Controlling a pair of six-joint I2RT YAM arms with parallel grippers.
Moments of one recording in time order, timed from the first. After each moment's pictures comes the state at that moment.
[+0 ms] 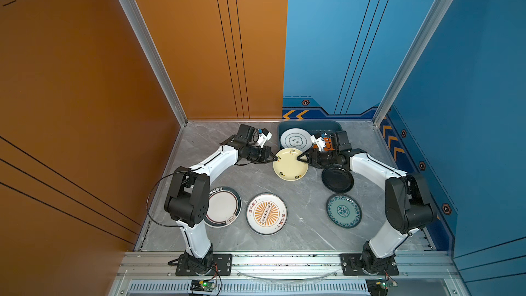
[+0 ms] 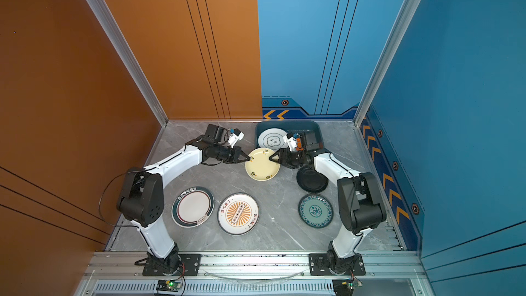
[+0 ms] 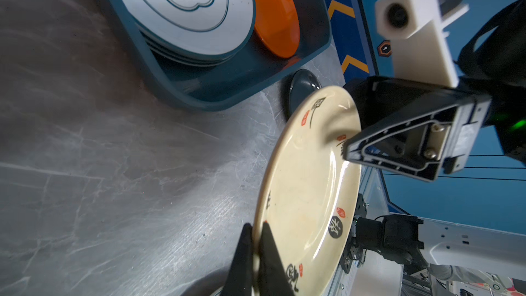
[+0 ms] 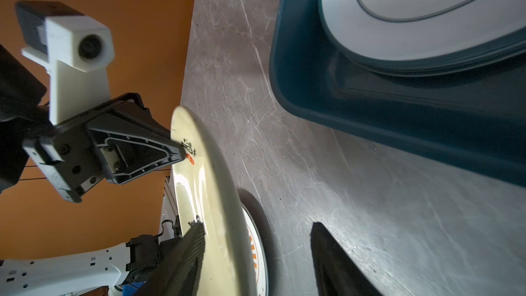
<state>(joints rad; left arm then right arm) -0.35 1.81 1.36 -0.44 0.73 -0.31 0.26 1.71 1.13 -0.25 -0.80 0.47</state>
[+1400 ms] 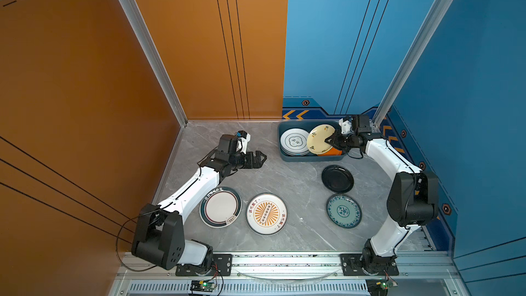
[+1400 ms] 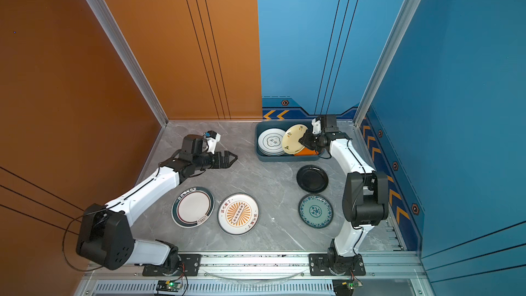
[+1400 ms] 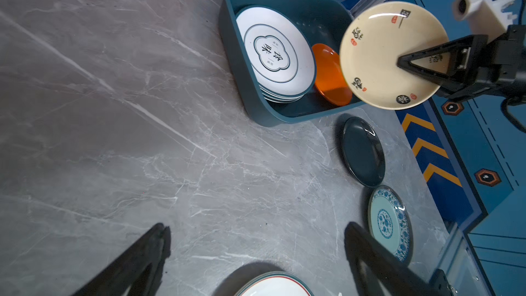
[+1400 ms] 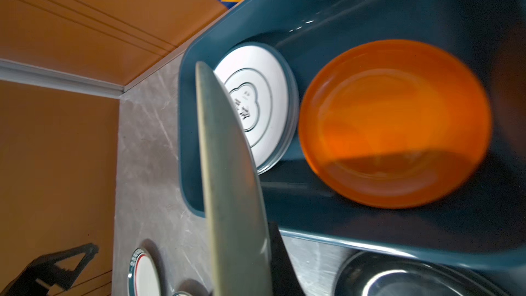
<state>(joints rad) -0.30 1.39 0.98 -0.26 0.36 -0.37 0.04 1.75 1.41 -0.50 -0.44 0.47</state>
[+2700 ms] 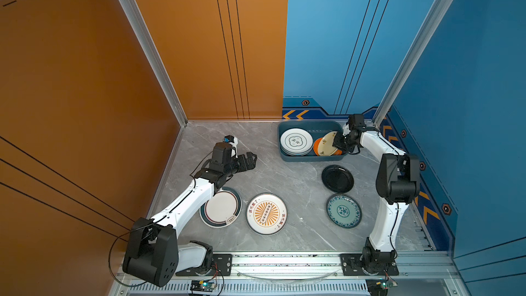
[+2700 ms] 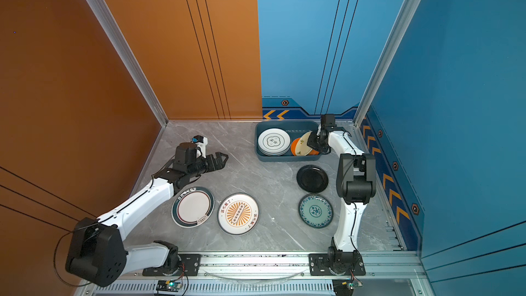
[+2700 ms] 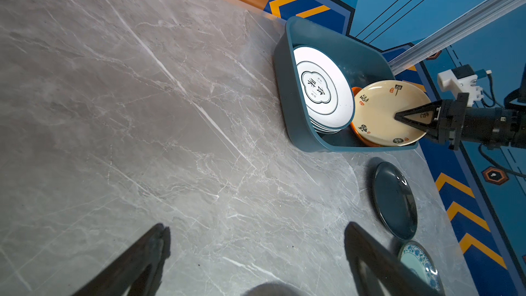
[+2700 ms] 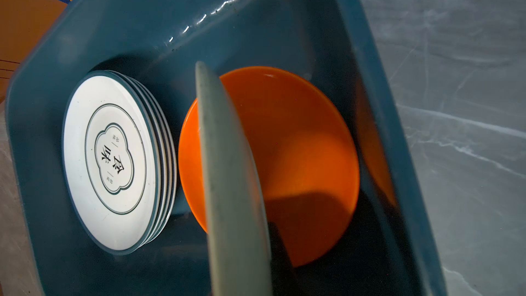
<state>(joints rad) -0.29 1.28 0.84 -0.16 0.18 -0.49 -0.01 2.05 1.62 -0.63 -0.24 0.42</state>
